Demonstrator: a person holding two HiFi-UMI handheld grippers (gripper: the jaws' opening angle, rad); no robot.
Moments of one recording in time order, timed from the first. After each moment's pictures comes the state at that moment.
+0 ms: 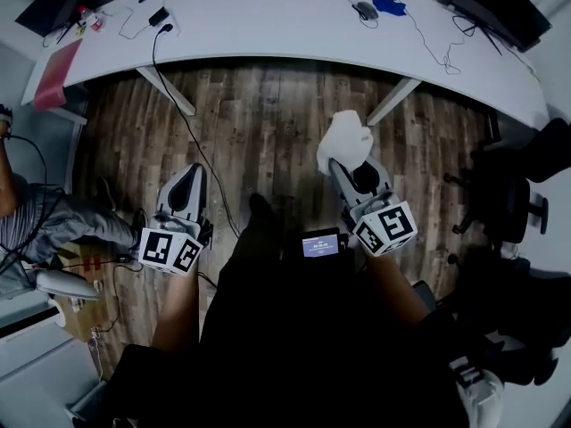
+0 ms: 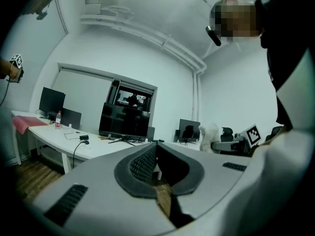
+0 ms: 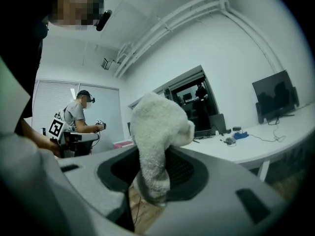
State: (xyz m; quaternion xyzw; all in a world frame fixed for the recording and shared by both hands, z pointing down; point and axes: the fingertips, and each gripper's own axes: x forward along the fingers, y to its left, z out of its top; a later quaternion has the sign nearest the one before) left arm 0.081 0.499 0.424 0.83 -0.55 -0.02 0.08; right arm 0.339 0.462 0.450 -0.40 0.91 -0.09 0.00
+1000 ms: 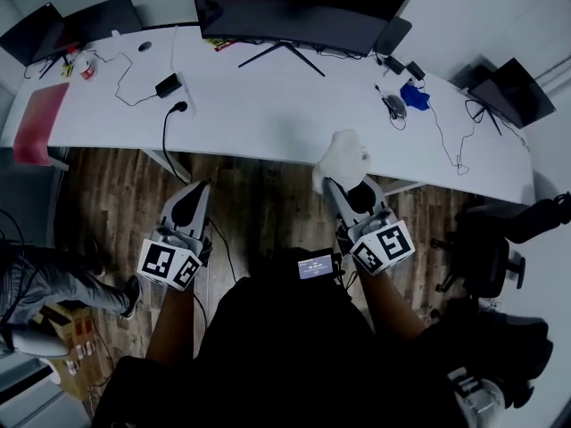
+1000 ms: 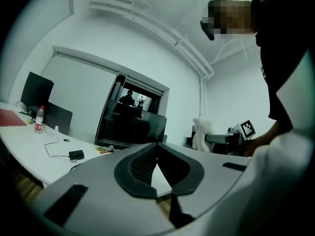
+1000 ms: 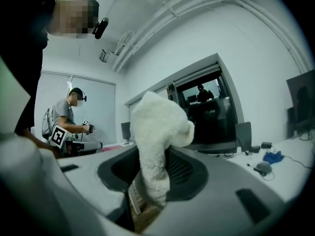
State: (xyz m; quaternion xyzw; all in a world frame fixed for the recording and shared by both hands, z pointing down) left arm -0.080 0.191 0.421 0.85 -0.51 -0.06 0.09; right arm 0.158 0.156 0.400 -0.40 0.91 -0.06 -0.01
